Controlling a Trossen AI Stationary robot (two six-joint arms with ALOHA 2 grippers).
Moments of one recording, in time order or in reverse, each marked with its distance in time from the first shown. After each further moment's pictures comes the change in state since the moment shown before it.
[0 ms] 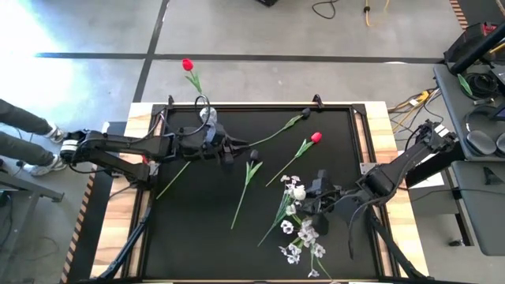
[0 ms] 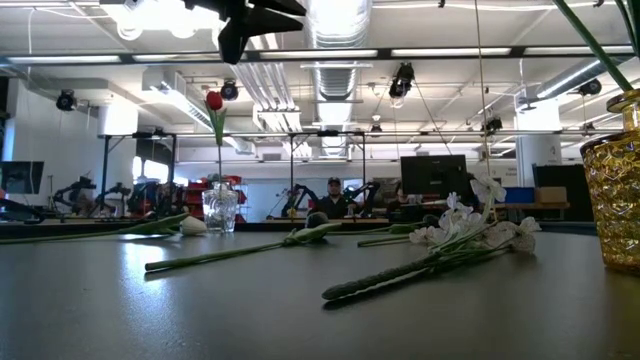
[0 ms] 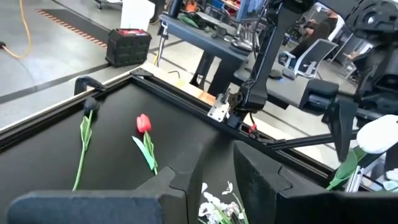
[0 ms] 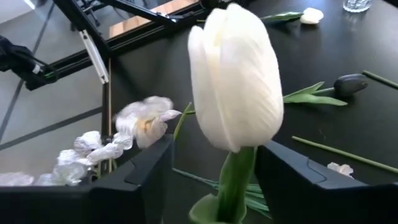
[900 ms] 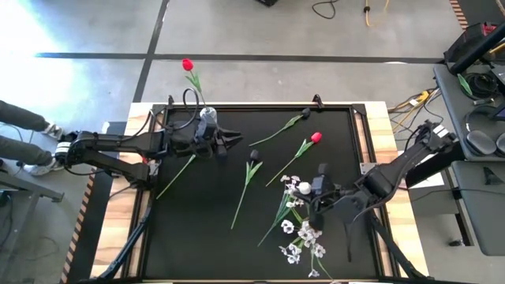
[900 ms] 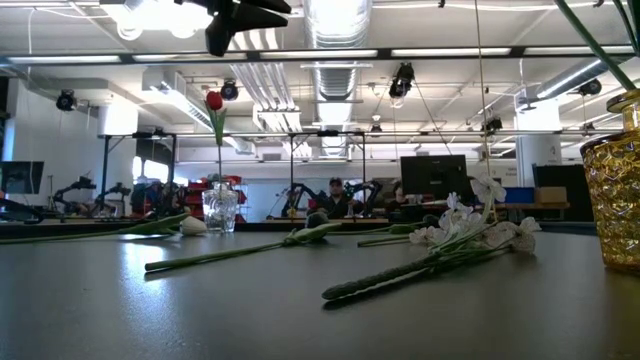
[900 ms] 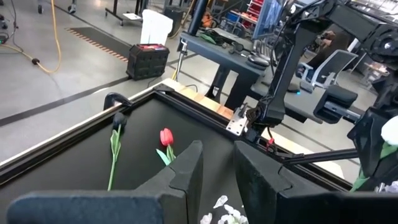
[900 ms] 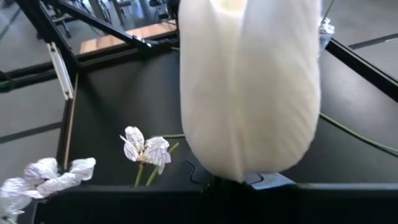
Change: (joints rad) left arm 0.035 -0.082 0.003 -0.063 -0.053 0.033; right arm 0.000 0.024 -0.006 0.027 0.166 -0.134
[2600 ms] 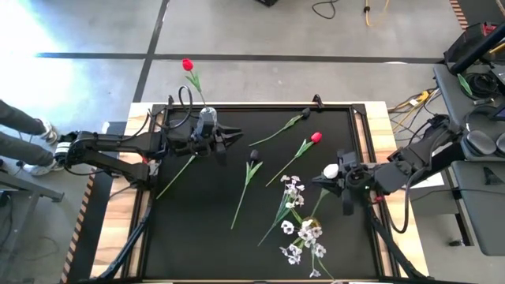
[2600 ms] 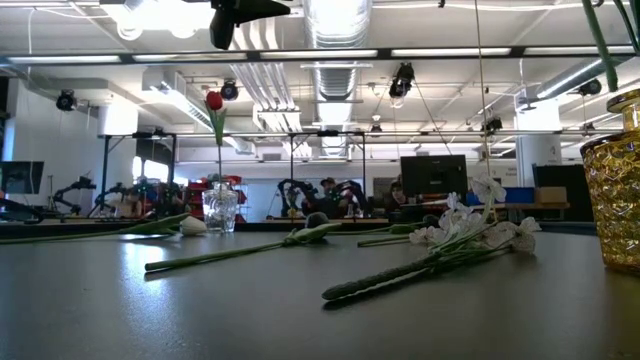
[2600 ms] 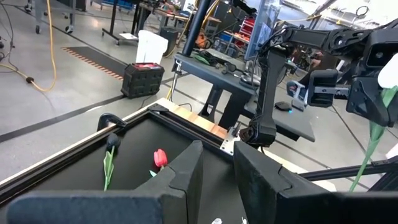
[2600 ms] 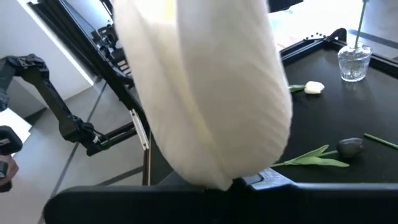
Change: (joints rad) left arm 0.005 -0.002 -0.004 0.093 -0.003 0.022; right arm 0.000 -0.302 -0.043 0.091 -0.090 0.026
